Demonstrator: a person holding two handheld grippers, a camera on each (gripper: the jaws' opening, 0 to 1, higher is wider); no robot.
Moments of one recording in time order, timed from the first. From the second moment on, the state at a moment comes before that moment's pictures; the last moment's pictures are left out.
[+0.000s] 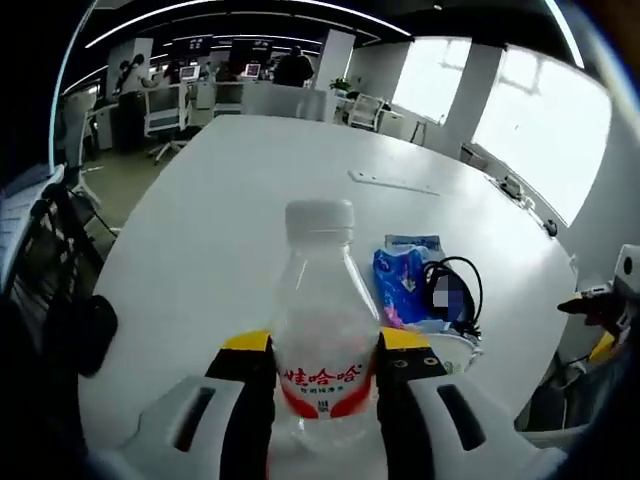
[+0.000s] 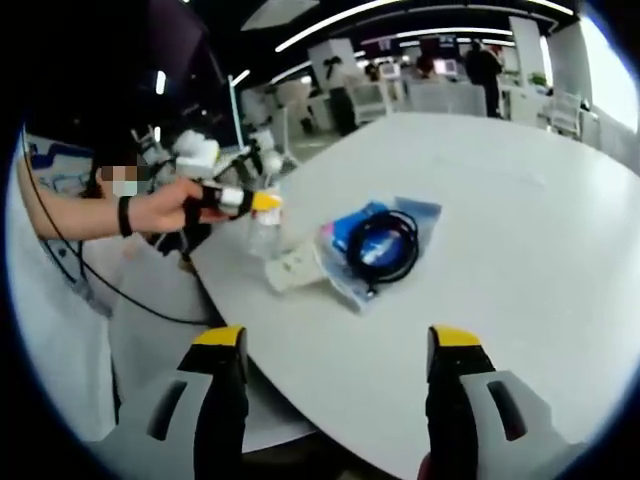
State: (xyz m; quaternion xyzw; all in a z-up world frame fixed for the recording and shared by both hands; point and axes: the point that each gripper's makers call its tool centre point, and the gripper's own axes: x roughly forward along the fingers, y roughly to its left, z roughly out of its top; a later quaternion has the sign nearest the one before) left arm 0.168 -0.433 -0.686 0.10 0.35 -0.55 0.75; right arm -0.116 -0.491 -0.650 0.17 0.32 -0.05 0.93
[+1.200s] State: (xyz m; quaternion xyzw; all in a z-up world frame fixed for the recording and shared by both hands) left arm 0.130 -0.389 -0.686 0.19 0.28 -0.58 0.74; right arm -0.118 -0.488 -0.651 0.17 0.32 -0.05 0.93
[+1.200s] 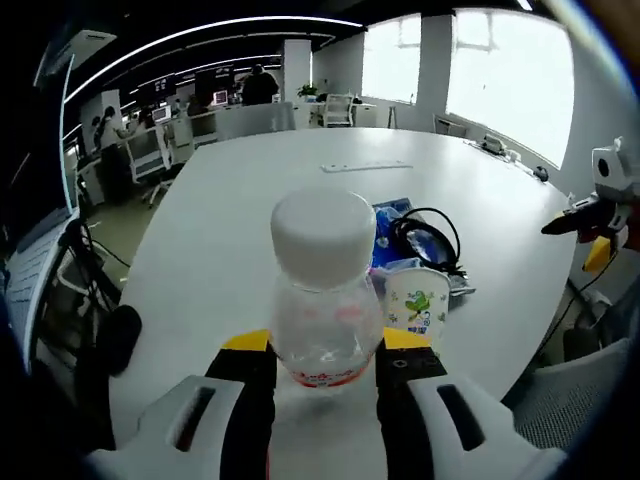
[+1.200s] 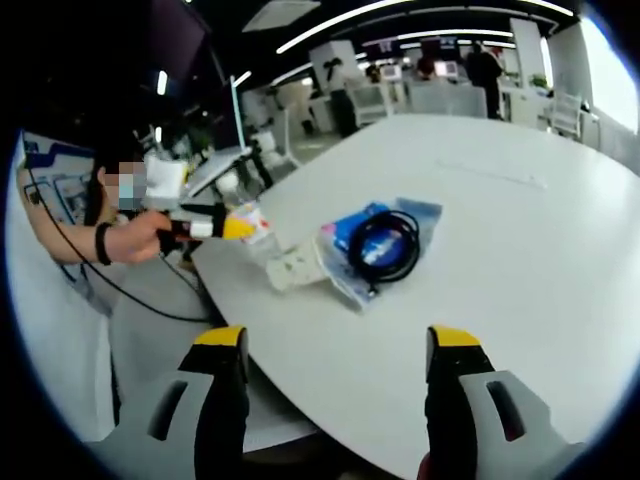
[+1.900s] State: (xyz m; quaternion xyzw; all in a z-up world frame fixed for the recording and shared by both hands) left arm 0.126 -0.385 -0.686 0.19 0.27 -0.57 0.75; right arm -0.124 -0.484 -0.651 0.17 0.32 -0.06 0.93
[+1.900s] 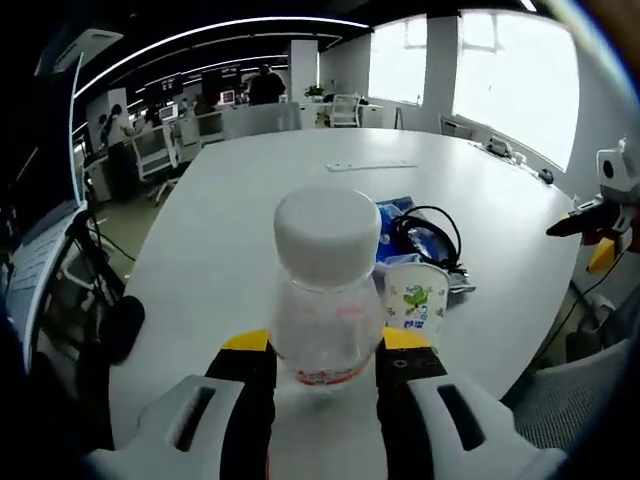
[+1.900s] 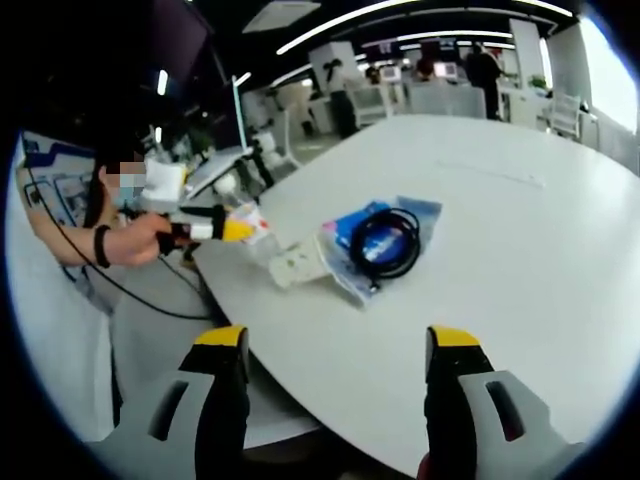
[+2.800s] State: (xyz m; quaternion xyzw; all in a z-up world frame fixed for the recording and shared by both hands) left arm 0.133 -0.390 -0.687 0.18 0.27 -0.55 0.77; right arm -0.127 -0.480 -0.653 0.17 0.32 -0.05 0.93
